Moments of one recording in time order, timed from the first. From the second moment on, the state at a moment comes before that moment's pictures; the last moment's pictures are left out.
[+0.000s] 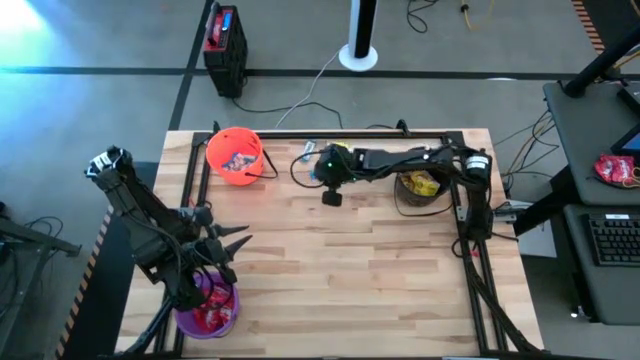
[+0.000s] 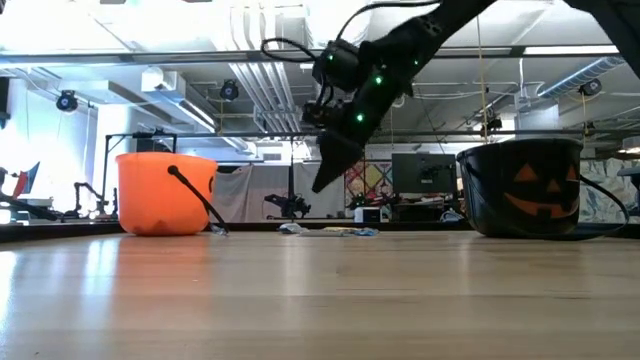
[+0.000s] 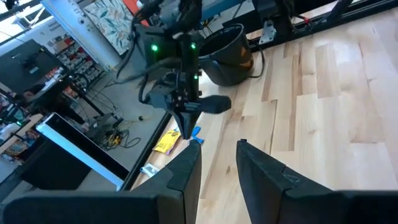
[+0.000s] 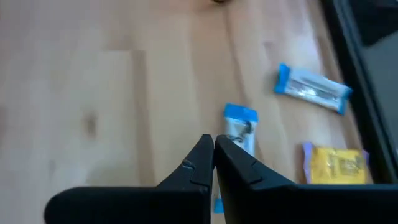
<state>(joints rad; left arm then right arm) -0.93 1.18 0.99 -1.02 -1.27 -0.72 -0.30 1.97 1.40 -0.31 0.07 -0.27</state>
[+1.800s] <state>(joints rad) -0.93 1.18 0.98 -1.01 -1.30 -0.72 -0.37 2.05 1.30 -0.19 -0.08 -0.25</state>
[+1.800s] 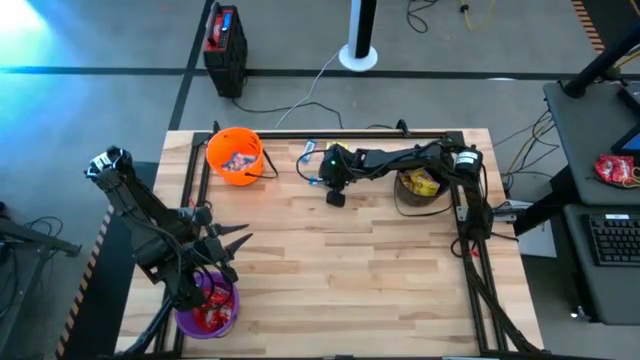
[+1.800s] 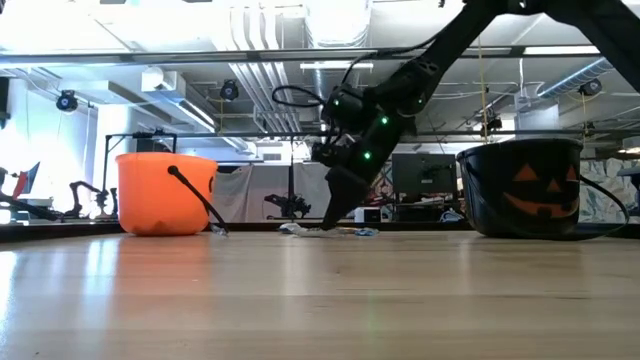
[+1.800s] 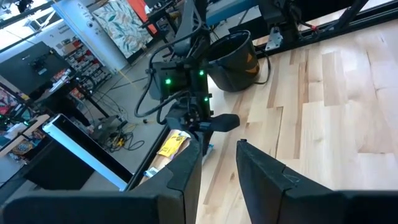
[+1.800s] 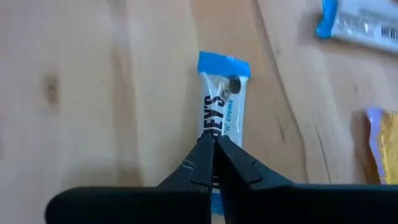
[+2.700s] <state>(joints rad) -0.79 1.26 0.98 -0.85 -1.13 -0.62 -0.27 2.00 1.10 0.29 0.22 0.27</state>
